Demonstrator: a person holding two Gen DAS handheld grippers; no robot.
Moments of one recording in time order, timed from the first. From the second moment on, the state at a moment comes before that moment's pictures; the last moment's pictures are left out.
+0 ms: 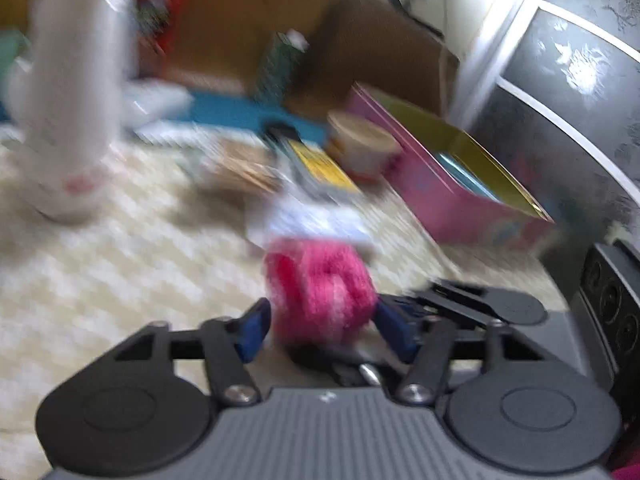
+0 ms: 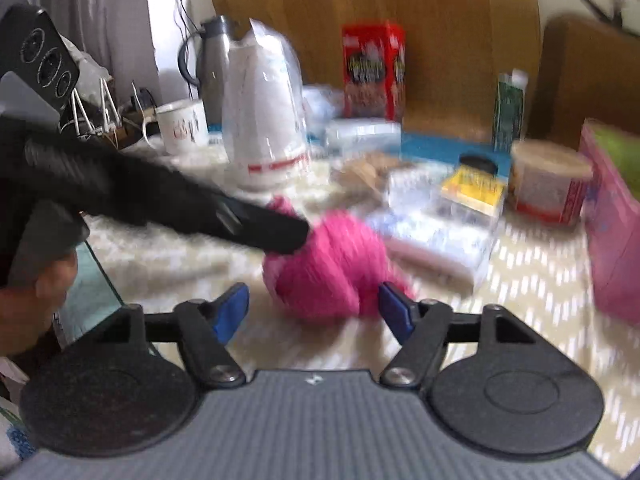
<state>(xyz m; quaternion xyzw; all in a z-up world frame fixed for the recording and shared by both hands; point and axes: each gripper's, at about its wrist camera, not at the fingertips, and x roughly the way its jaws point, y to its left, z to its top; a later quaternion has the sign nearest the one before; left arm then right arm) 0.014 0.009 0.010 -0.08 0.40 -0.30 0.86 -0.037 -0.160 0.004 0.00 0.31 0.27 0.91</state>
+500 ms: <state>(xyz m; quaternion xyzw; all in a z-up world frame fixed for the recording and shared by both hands) 0.042 -0.166 0.080 0.02 0.29 -0.40 0.87 -0.057 -0.268 0.055 0.00 0.14 0.08 0.99</state>
